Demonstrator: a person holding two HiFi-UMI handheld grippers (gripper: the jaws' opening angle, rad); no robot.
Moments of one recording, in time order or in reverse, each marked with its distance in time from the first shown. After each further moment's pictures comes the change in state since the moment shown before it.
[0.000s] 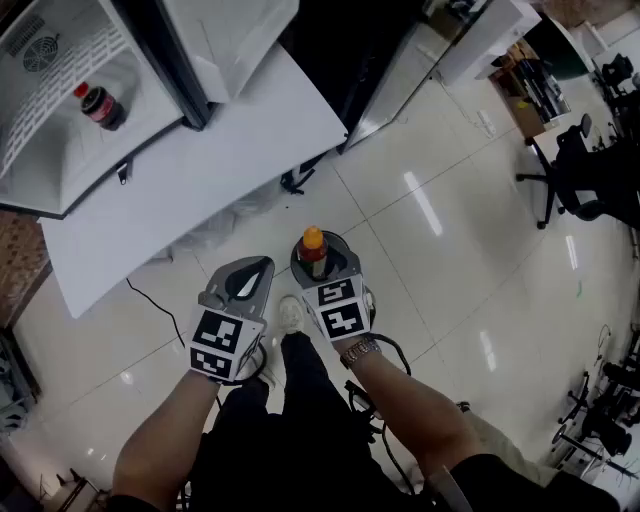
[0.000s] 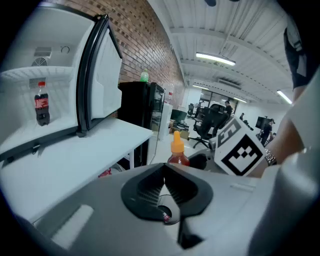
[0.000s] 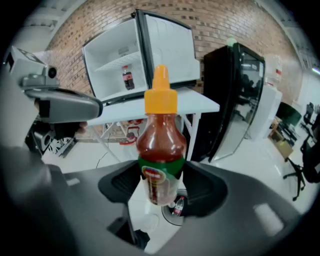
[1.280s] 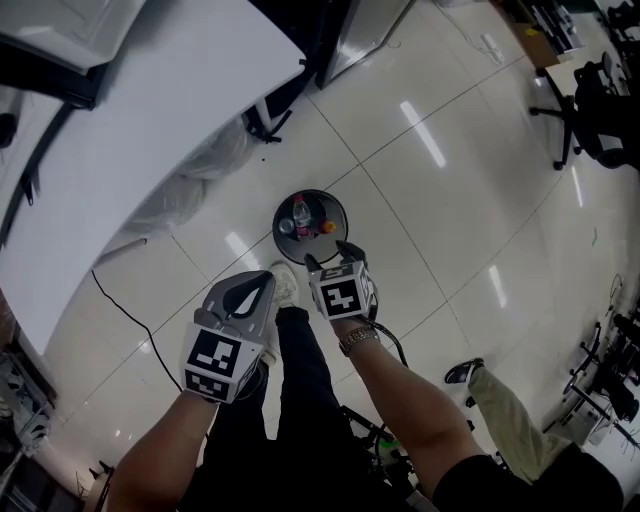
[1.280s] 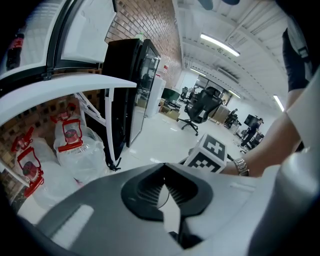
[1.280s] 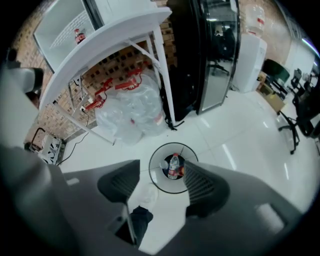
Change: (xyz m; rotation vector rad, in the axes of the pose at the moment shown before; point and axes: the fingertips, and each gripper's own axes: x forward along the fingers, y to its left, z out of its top) left arm 0.104 -0.045 -0.119 -0.076 0.234 -0.163; right arm 0.098 -0.082 -0.206 0.235 0.346 -0.066
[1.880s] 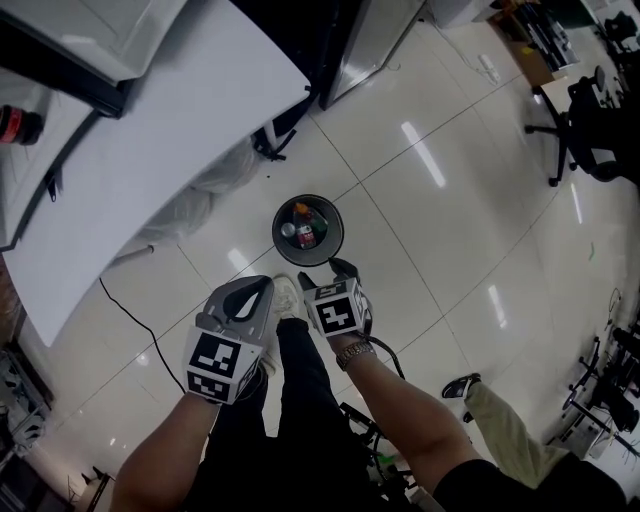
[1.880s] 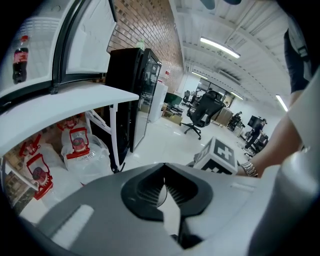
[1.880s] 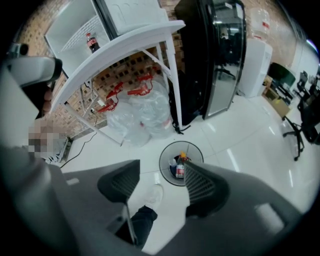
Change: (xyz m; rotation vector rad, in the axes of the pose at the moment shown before) left arm -0.026 -0.005 0.024 0.005 -0.051 0.048; right arm -0.034 0.029 0.010 -0.047 -0.036 0.053
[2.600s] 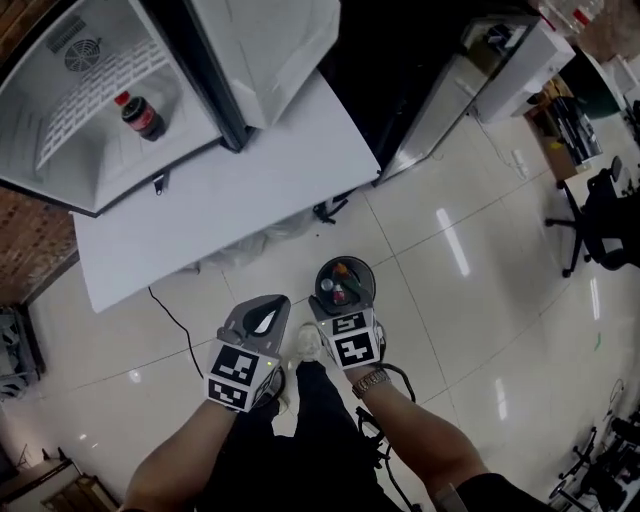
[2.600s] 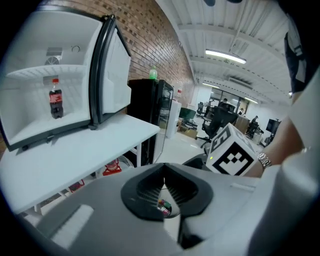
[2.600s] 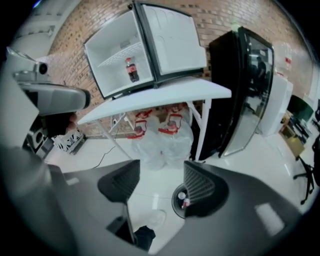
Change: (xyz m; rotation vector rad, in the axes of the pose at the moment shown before) left arm -0.109 0.011 0.053 -0.018 -0.161 0.204; right arm -0.106 0.088 0.106 -0.213 -0.231 0.110
